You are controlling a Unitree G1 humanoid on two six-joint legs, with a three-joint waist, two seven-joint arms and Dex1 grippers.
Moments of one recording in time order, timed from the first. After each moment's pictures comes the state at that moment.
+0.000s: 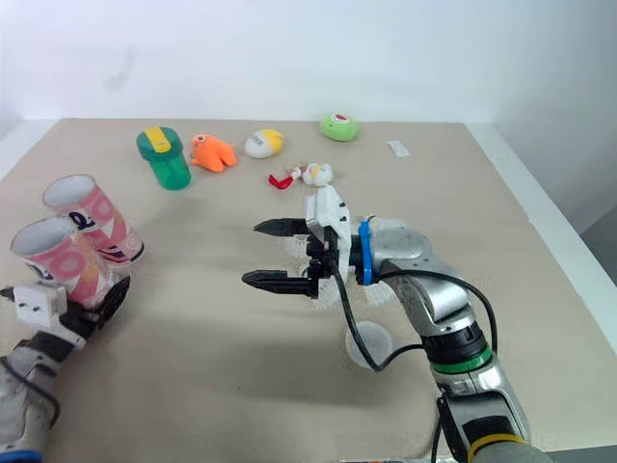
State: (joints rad) left arm 0.21 0.44 0.43 -0.03 -0.41 -0.05 -0.65; right arm -0.54 -0.47 0.13 -0.30 0.60 0.58 1.02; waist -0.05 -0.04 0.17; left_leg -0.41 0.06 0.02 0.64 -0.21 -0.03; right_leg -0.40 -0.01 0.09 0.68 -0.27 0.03
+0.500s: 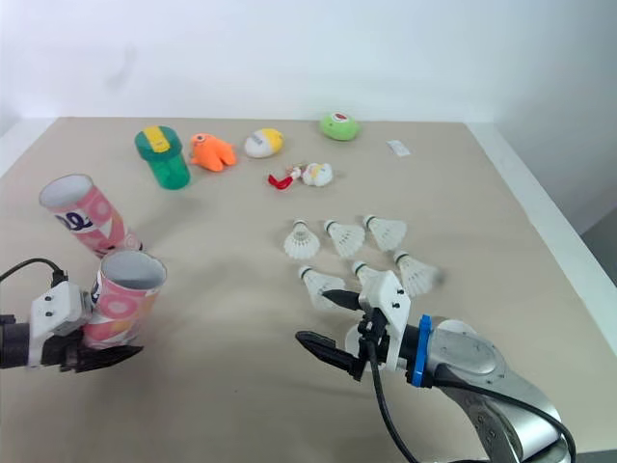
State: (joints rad) left arm 0.23 1.14 0.27 -0.26 -0.44 0.32 -1.18; right arm 0.09 -0.59 -0.04 -0.72 0.59 0.68 0.66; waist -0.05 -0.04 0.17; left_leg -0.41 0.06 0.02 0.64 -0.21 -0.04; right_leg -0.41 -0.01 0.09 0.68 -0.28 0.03
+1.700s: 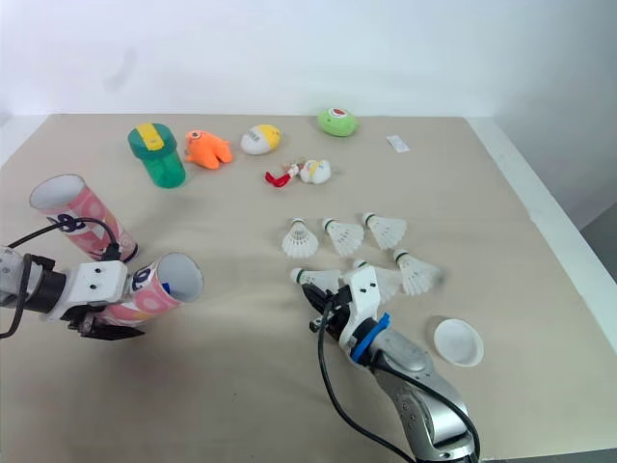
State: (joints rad) left arm -0.20 1.18 -0.04 -0.16 -0.17 0.25 -1.33; right arm 0.02 -0.27 0.10 -0.49 0.46 0.59 0.43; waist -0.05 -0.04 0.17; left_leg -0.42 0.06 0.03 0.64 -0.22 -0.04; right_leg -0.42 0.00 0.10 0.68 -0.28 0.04
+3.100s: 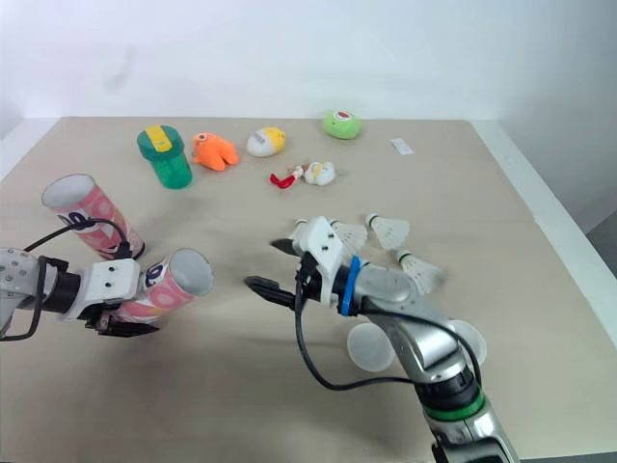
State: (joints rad) left arm -0.22 1.10 -0.04 -0.18 -0.13 0.31 -1.31; right arm -0.33 -0.37 0.25 -0.38 0.31 0.60 0.59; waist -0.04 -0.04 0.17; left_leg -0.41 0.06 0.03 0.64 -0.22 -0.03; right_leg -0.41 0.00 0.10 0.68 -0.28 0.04
